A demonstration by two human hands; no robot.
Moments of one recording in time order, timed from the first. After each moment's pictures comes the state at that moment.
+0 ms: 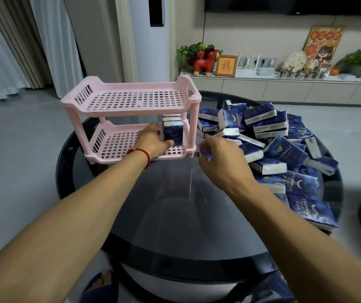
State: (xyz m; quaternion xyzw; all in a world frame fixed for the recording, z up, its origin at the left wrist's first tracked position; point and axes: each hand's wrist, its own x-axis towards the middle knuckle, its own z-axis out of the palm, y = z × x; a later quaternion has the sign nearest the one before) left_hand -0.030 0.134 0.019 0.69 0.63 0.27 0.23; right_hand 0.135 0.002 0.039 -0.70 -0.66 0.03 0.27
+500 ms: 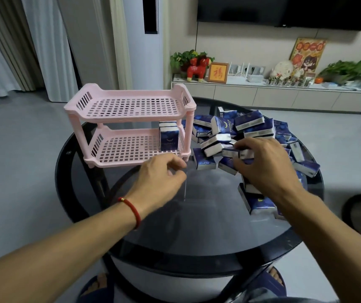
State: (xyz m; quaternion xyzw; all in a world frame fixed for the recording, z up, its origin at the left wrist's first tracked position) left_hand -0.036 -0.018 0.054 0.75 0.52 0.32 0.28; right_hand 0.209 -0.044 0.062 -0.71 -0.64 -0.10 0.27
